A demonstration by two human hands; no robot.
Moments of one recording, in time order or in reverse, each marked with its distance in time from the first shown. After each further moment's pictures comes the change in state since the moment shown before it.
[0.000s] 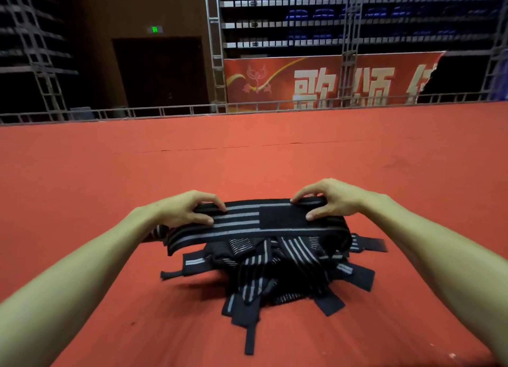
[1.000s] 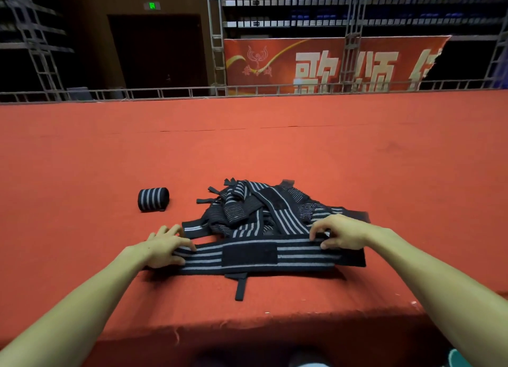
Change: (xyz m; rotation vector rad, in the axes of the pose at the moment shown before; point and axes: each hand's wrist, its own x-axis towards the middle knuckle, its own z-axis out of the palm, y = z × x) left_hand -0.082 -0.054 0.119 0.527 -0.221 -0.389; right_hand -0.085 0.022 0.097 -0.035 -0.183 0.112
